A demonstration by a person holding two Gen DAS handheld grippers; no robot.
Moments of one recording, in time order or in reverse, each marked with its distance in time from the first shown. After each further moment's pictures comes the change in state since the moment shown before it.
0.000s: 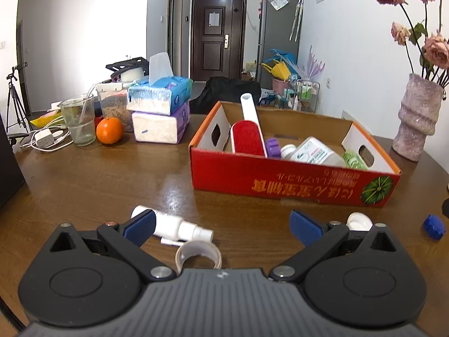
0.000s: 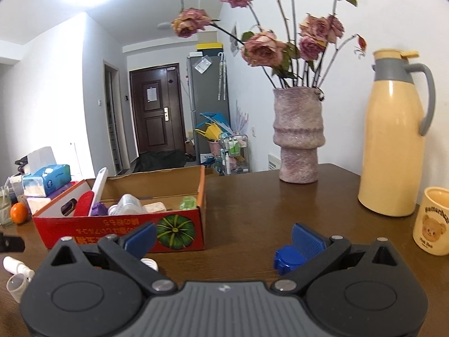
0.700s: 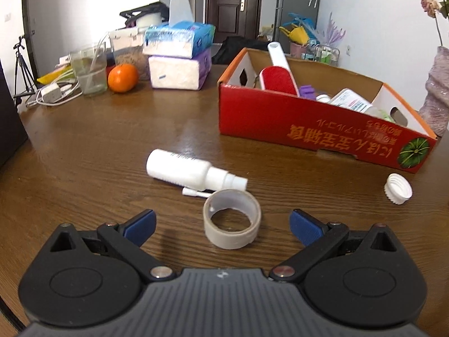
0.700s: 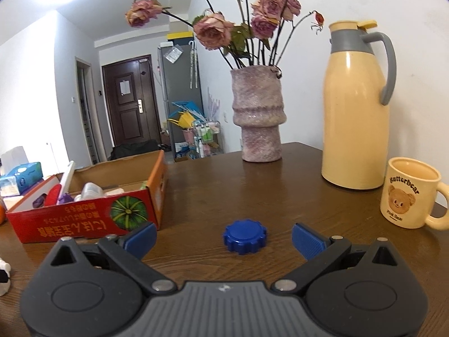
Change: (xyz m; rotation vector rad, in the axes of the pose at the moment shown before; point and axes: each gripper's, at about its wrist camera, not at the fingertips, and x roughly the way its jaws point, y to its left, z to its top) left arm 0.038 0.026 -0.027 -0.038 0.176 0.052; right arm -0.003 -0.041 -0.016 0.059 0.059 -0.102
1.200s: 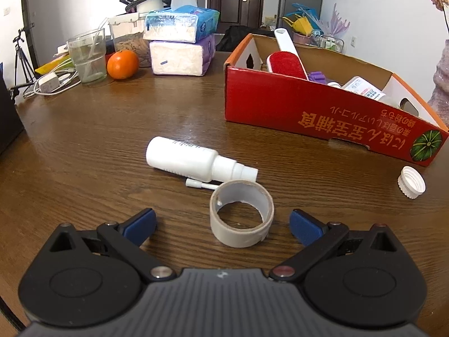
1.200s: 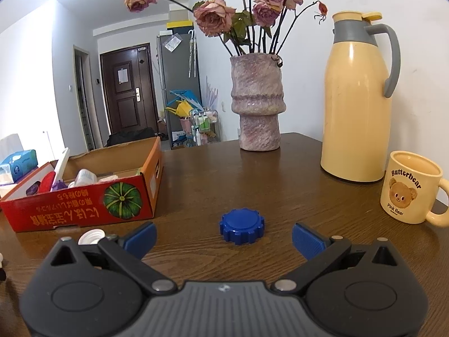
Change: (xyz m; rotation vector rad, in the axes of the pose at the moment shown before) left arm 0.018 0.003 -0.002 0.005 0.036 0.009; right arm 0.011 0.002 -0.003 -0.023 0.049 -0.011
